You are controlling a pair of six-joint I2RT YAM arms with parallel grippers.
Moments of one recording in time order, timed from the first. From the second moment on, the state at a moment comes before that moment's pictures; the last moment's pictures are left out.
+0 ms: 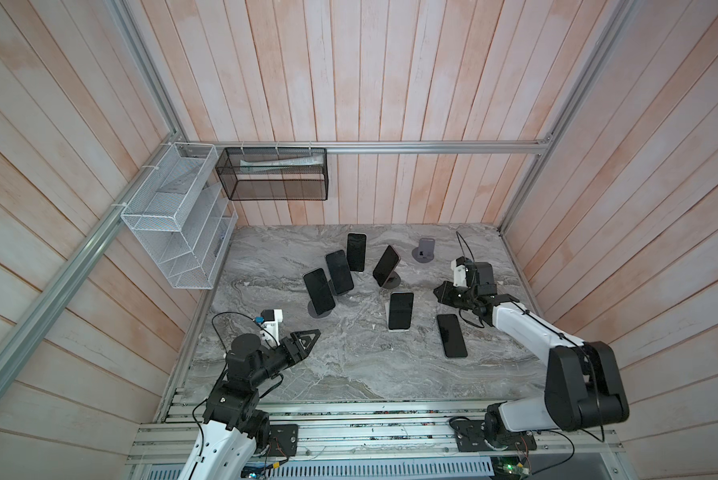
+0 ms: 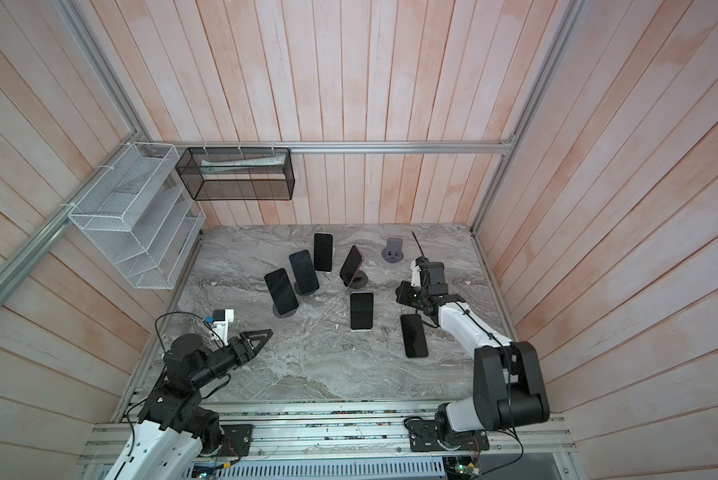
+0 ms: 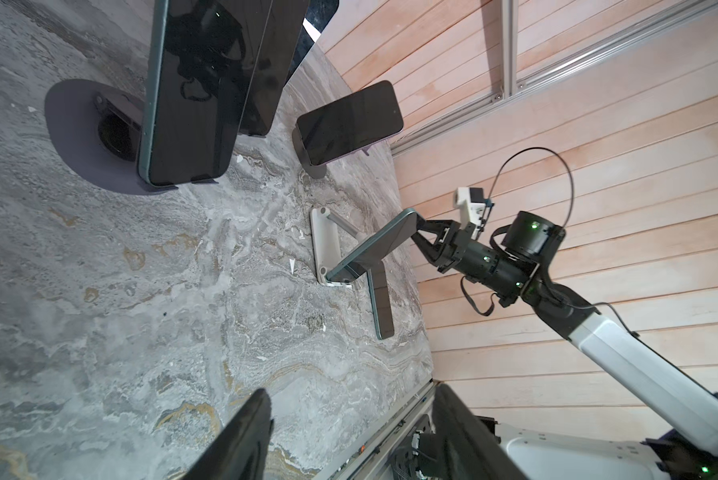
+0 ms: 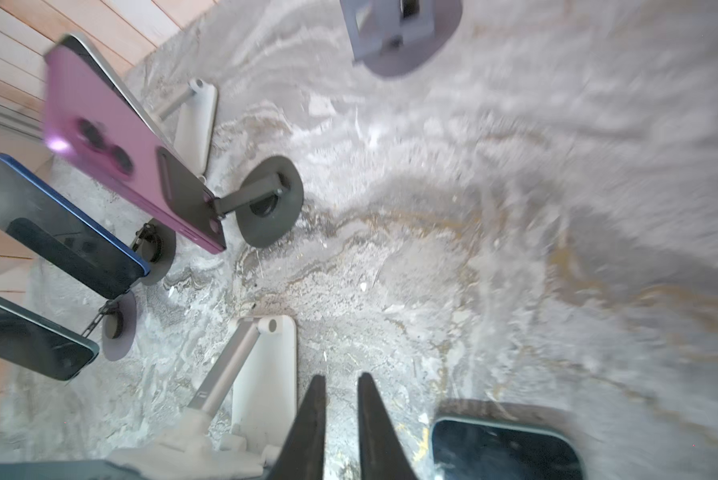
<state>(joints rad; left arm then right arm) -0.23 0.35 0.28 -0.25 0.56 -0.91 0.20 1.36 0.87 -0.24 -0.18 0.42</state>
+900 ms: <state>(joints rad) -0.23 0.33 0.24 -0.19 0.57 -0.96 0.46 0.99 0.83 -0.44 0.30 0.62</state>
